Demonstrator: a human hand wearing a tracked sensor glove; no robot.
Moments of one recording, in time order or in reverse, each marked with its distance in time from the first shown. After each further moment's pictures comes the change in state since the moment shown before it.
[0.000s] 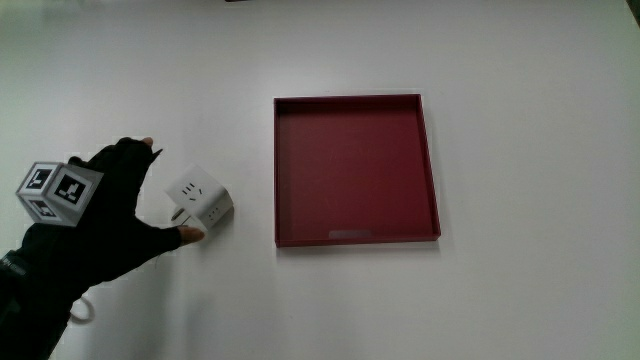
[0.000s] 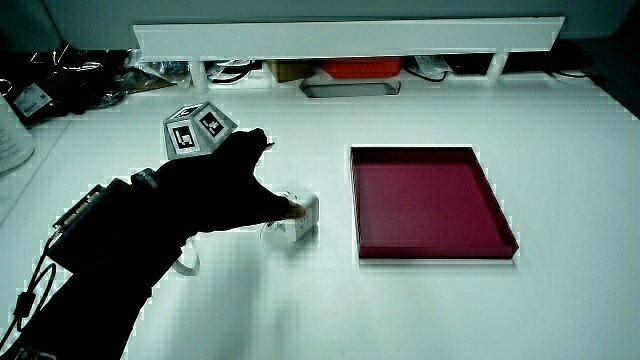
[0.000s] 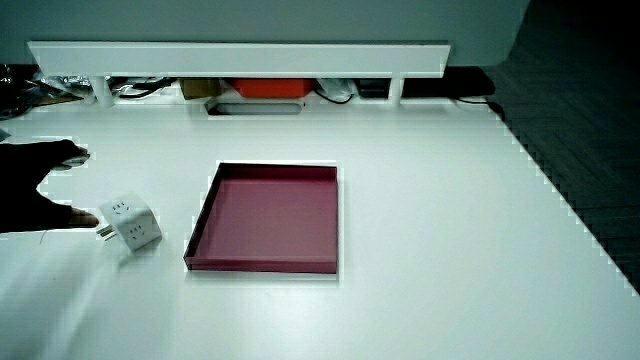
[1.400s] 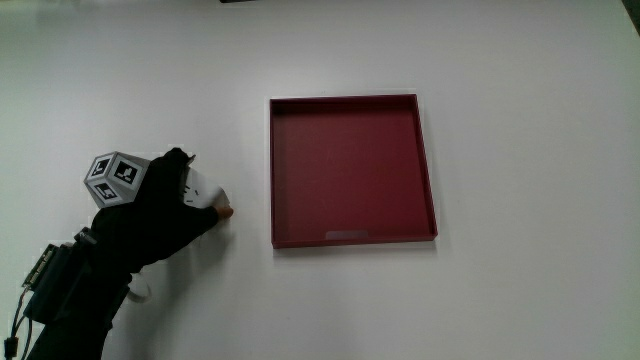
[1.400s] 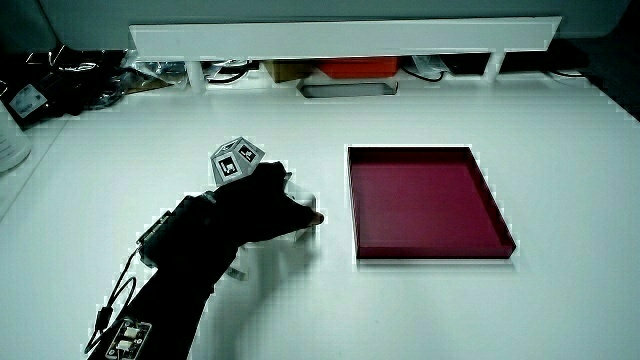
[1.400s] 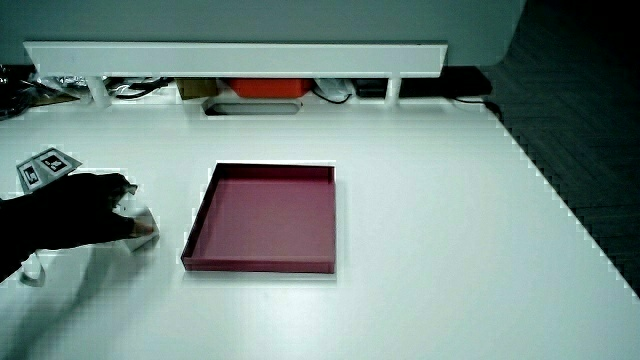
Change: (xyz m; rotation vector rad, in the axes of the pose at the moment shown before) arm -0.034 0.060 -0.071 -0.059 -0.162 0.107
